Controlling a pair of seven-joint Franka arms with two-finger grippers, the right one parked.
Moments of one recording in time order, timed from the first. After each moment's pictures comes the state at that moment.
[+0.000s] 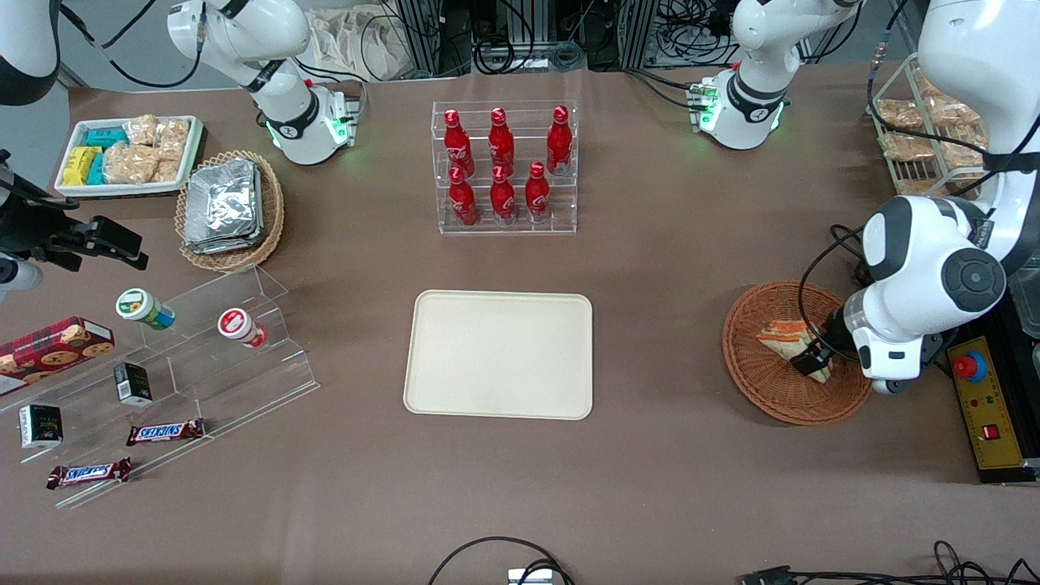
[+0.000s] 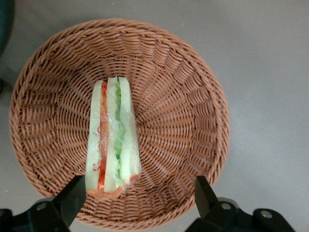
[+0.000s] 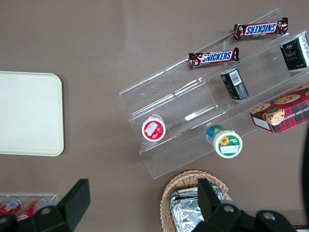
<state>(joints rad) 0.40 0.35 -0.46 -1.94 0.14 2.20 -0.87</state>
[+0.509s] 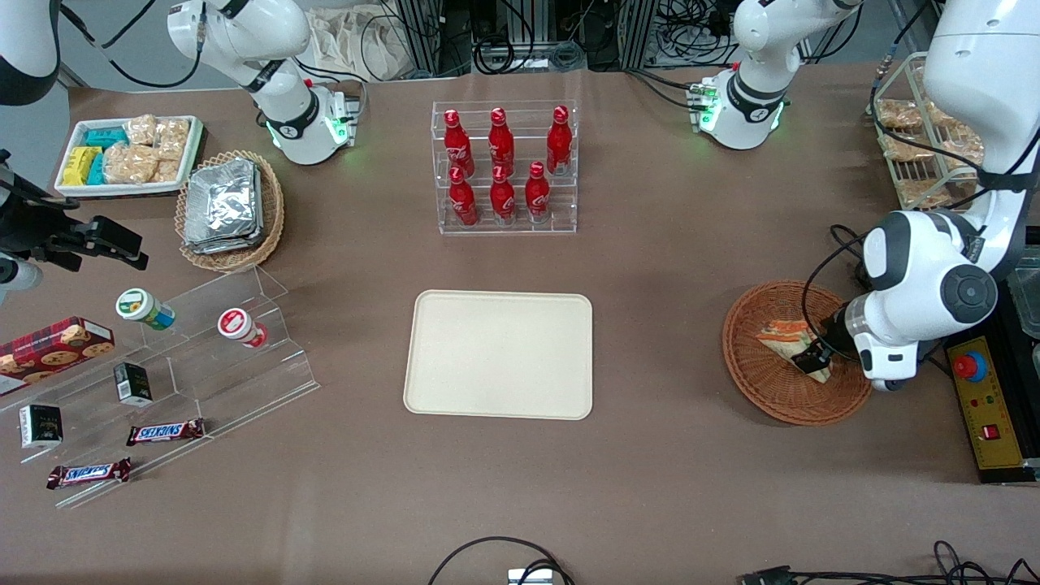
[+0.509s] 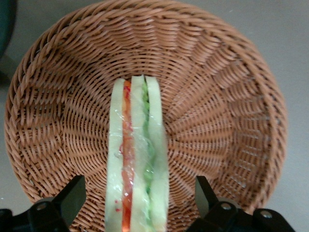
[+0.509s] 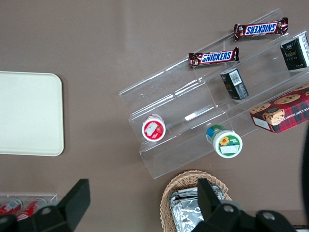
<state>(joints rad) 0.44 0.42 -0.43 -1.98 0.14 2.24 -0.87</state>
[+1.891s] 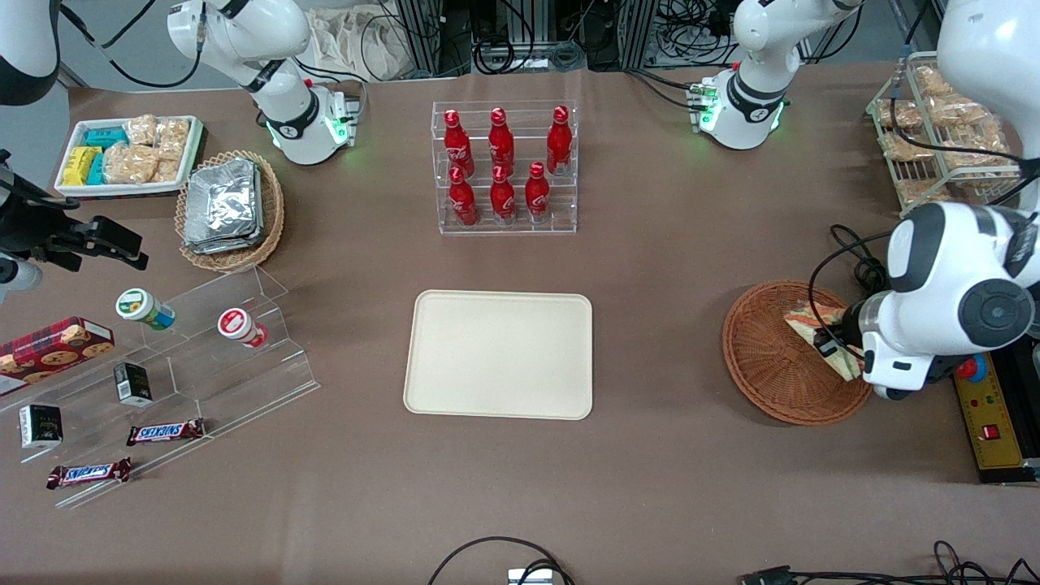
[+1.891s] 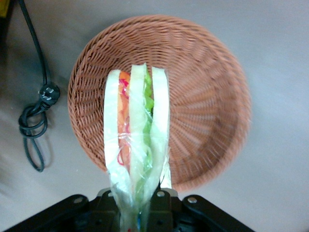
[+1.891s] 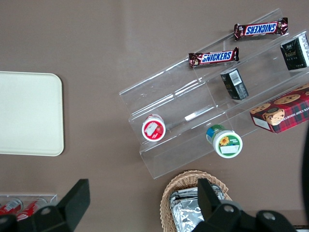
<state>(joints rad) 0.43 0.42 -0.61 -1.61 0.26 1.71 -0.75</state>
